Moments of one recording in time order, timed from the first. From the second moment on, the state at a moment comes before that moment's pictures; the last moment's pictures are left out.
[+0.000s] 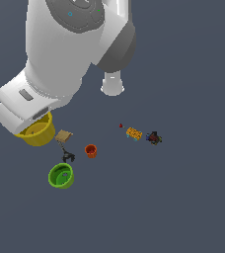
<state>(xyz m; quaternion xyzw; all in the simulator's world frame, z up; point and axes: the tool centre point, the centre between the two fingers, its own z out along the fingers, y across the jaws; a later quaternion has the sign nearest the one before) 0.046 -0.189 0.350 0.83 0.47 -0.24 0.18</state>
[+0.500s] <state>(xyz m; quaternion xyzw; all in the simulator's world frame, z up) 0.077 -0.199 0.401 0.83 0.47 -0.25 0.18</state>
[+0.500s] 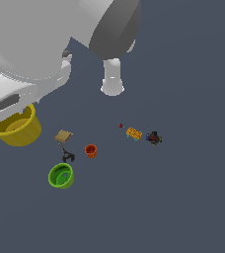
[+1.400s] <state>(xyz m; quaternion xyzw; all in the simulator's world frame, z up) 0.104 -0.208 0.445 0.83 0.47 -0.25 0.18</state>
